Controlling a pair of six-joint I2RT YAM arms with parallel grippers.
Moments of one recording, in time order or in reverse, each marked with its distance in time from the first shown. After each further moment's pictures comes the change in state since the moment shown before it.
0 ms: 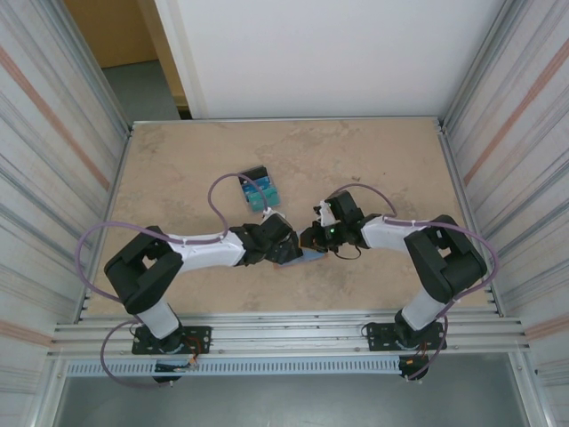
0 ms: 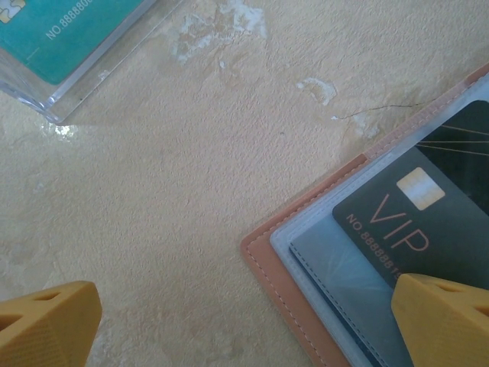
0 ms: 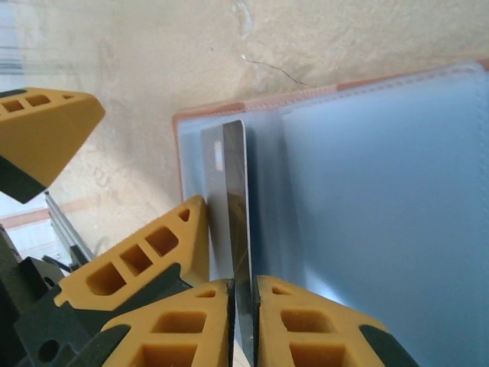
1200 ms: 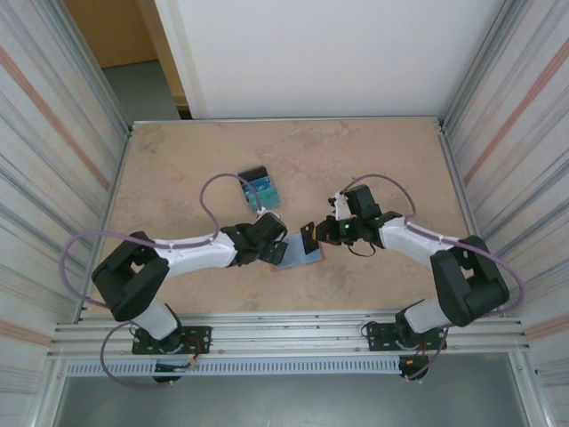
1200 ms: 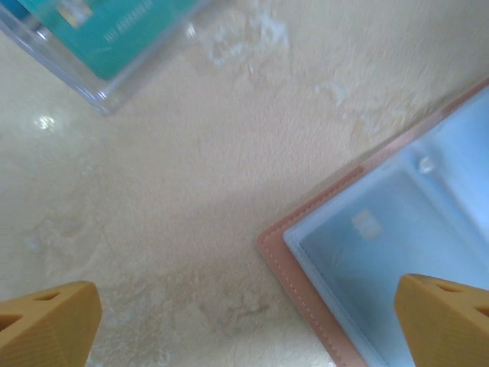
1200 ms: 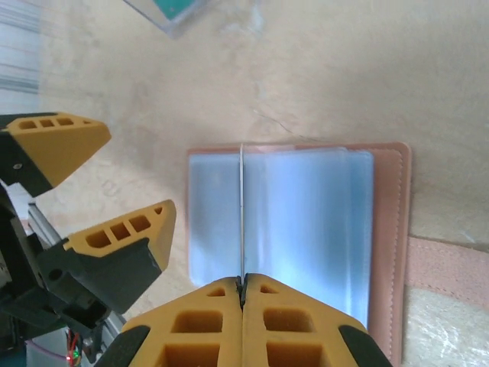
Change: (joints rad) left arm 0.047 -0.151 -0.029 -0.056 0.052 -0.003; right arm -0.093 -0.270 -0.012 -0.189 0.084 -0.181
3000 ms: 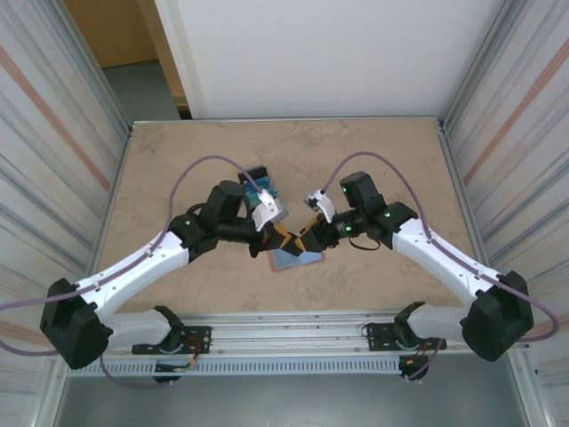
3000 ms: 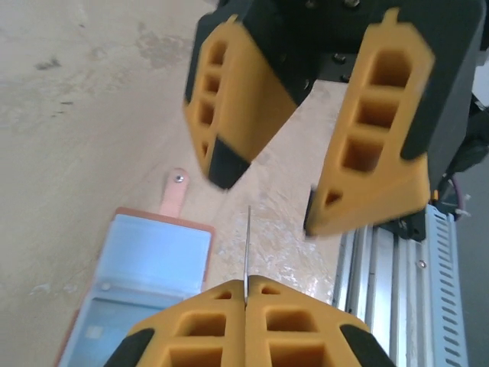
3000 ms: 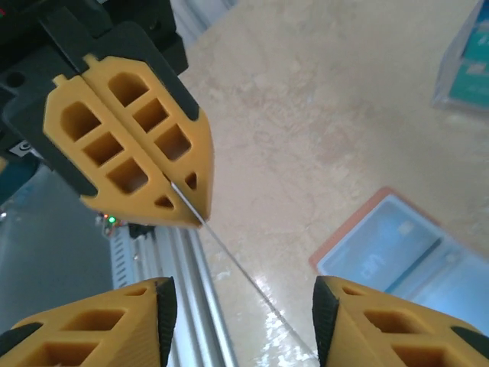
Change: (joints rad) left arm 0.139 -0.383 0.025 0.037 0.874 0.454; right arm 0.103 -0.209 0.177 -0.222 -0.214 -0.509
